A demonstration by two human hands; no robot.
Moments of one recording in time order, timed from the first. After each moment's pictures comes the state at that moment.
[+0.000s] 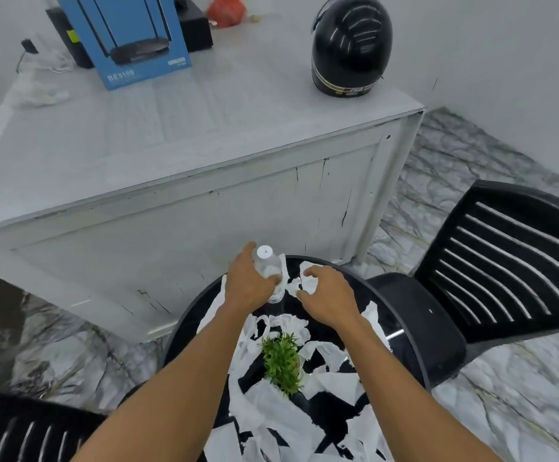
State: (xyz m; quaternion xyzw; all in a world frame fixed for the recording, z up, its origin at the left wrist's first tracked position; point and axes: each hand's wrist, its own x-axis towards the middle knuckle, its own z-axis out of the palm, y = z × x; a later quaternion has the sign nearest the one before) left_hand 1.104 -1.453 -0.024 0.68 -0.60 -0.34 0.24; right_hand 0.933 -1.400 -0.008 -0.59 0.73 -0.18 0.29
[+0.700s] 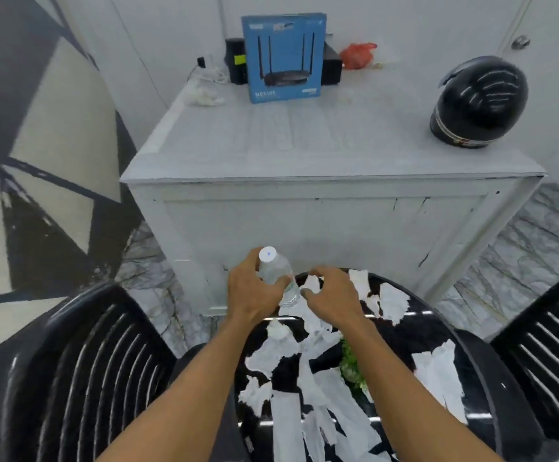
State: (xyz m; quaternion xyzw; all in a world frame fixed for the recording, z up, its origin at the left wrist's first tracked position) left_hand 1.267 -1.323 0.047 0.70 -0.51 -0.20 0.45; right_hand 1.101 -1.357 0.049 -0.71 0.61 -0.19 0.30
